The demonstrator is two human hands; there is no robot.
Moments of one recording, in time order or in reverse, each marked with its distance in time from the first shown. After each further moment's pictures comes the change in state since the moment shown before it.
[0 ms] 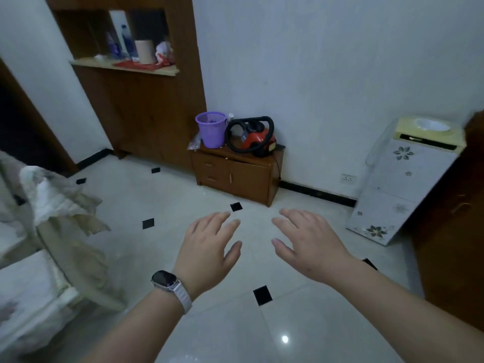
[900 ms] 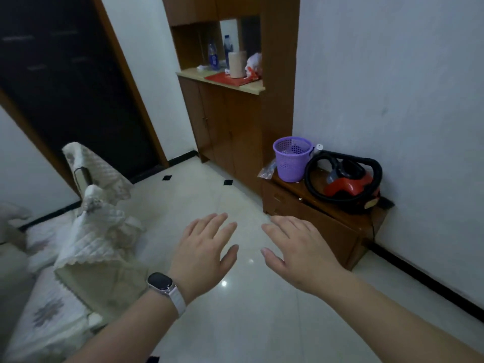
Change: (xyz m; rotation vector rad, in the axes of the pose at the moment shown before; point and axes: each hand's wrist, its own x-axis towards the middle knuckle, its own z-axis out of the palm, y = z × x) left_hand 0.298 -0.204 0.103 0.339 -0.040 -0.327; right_hand 0.431 0.120 0.172 0.310 0.014 -0.427
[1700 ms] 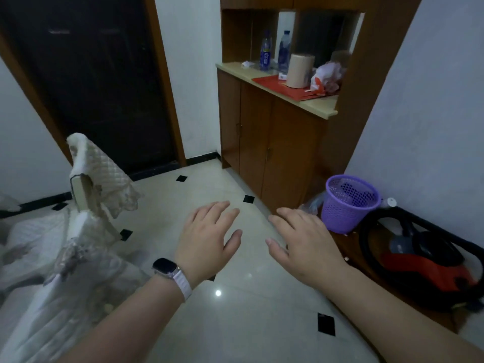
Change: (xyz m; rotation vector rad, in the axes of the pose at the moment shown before) left_hand 0.218 -0.293 0.122 -0.050 0.065 -0.251; right_hand 0.383 0.034 0.150 -0.079 -0.007 -0.126
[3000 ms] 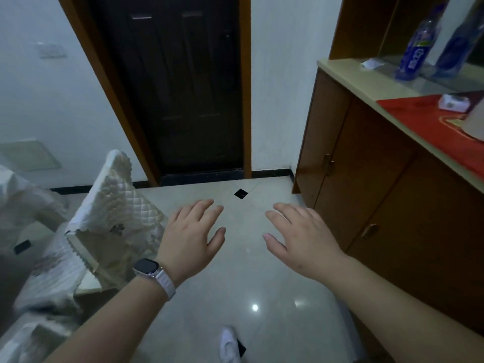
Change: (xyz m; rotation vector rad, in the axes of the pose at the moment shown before) left_hand 0.362 -0.330 0.177 0.257 -0.041 -0.409; right_hand 0.548 0.127 0.287 0.247 -0.140 -0.411
